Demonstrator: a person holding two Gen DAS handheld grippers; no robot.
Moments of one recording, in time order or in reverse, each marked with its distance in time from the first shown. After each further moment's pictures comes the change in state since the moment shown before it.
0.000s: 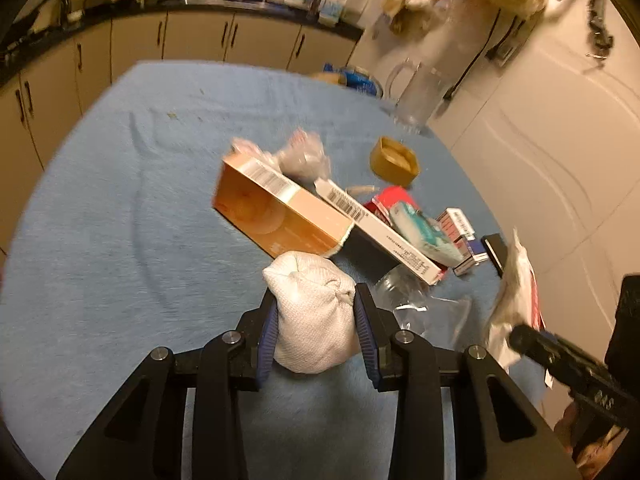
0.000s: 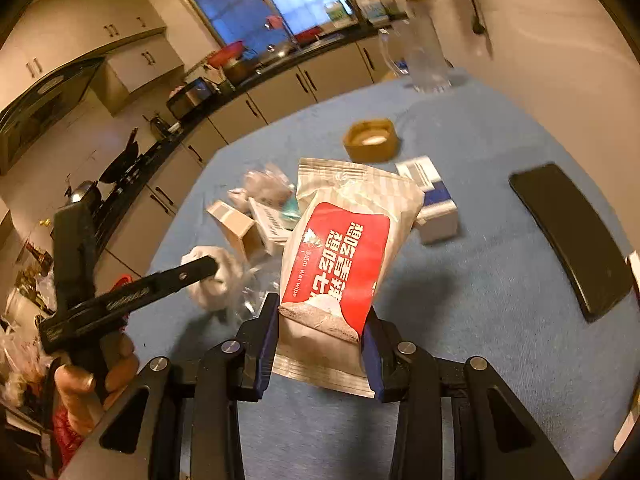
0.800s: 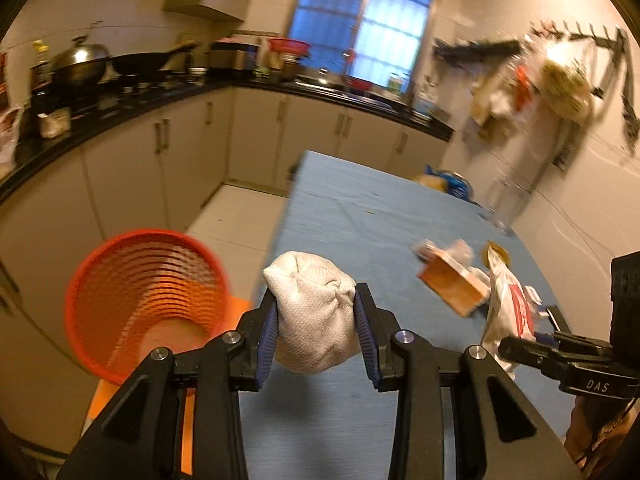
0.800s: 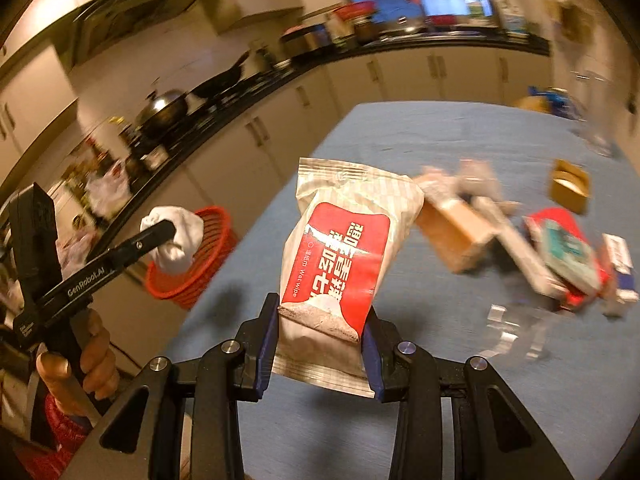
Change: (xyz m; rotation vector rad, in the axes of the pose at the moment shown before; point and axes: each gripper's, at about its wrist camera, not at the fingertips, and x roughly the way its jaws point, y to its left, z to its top) left arm -0.185 0.143 -0.043 -0.147 -0.322 0.300; right arm 0.059 0.179 -0.016 -0.339 0.152 0.226
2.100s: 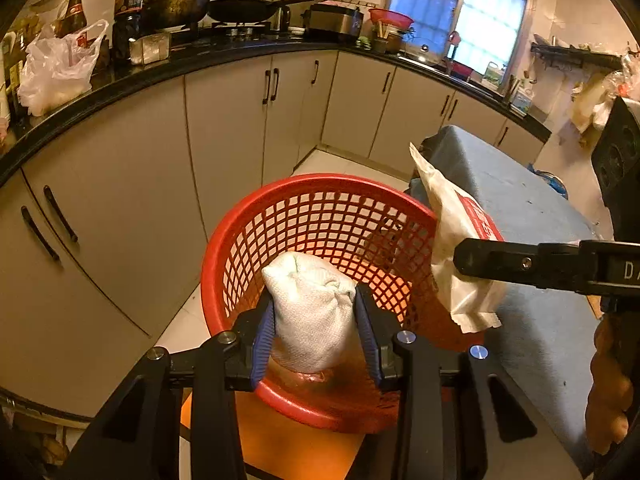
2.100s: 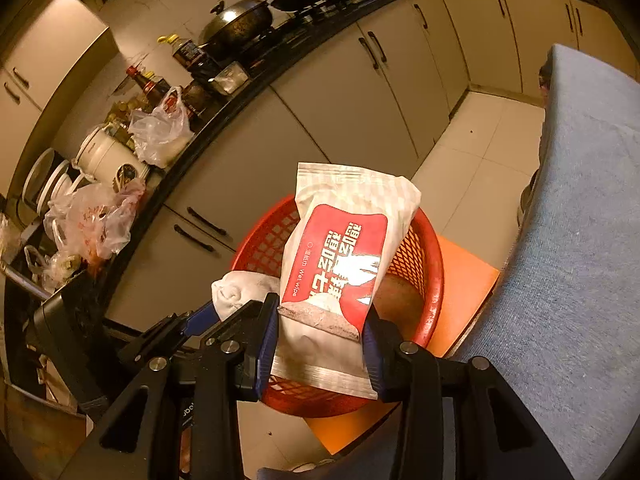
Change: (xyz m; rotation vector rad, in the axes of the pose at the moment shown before) left arm 0.050 0.178 -0.031 -0.137 0.112 0.239; right arm 0.241 0.164 0.071 -0.075 0.277 0.306
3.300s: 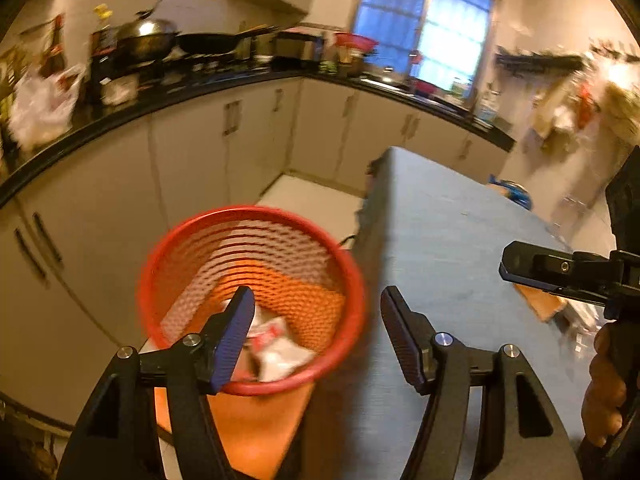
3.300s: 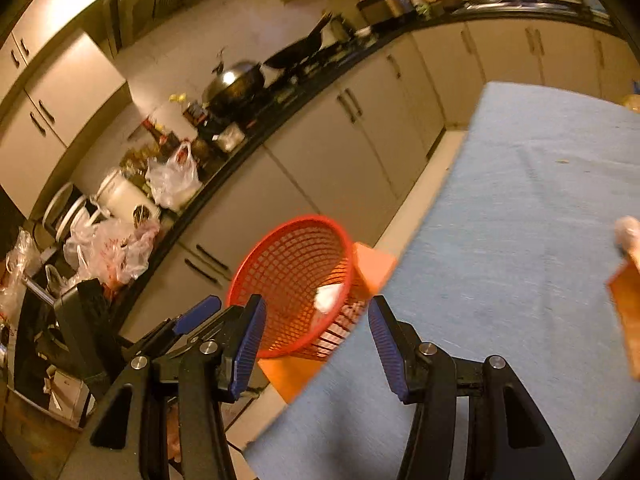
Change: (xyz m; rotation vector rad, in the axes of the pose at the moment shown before) left arm -0.064 -0.091 -0.001 0.064 -0.096 -0.097; right arm -0.140 -0.041 -0.047 0.025 -0.203 -0.014
